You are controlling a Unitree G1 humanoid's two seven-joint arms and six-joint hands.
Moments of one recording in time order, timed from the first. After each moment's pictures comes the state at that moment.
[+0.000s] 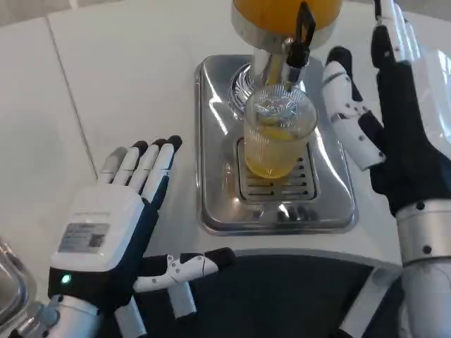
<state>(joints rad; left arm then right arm) -0.02 0.45 -0.14 -0.17 0.88 -0.11 0.24 -0.25 0.07 0.22 -0.69 -0.96 0.44 0.09</state>
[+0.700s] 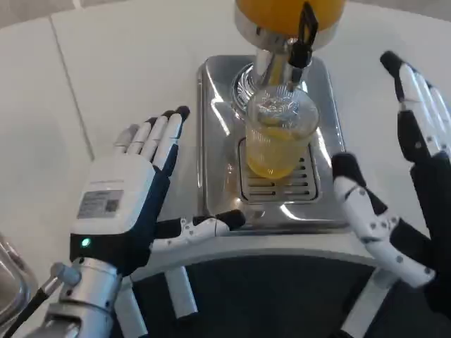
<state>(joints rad) -0.21 0.39 -0.17 0.01 0.83 -0.11 0.28 0.26 -0.09 0.17 -0.96 -0.90 0.15 0.10</state>
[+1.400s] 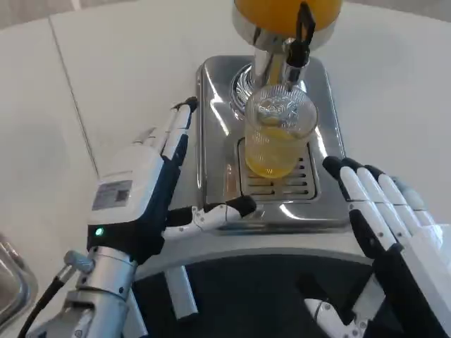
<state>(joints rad) -0.29 0.35 -0.19 0.12 0.74 -0.18 0.29 0.54 -0.21 0.11 -0.92 -0.91 -0.12 0.09</state>
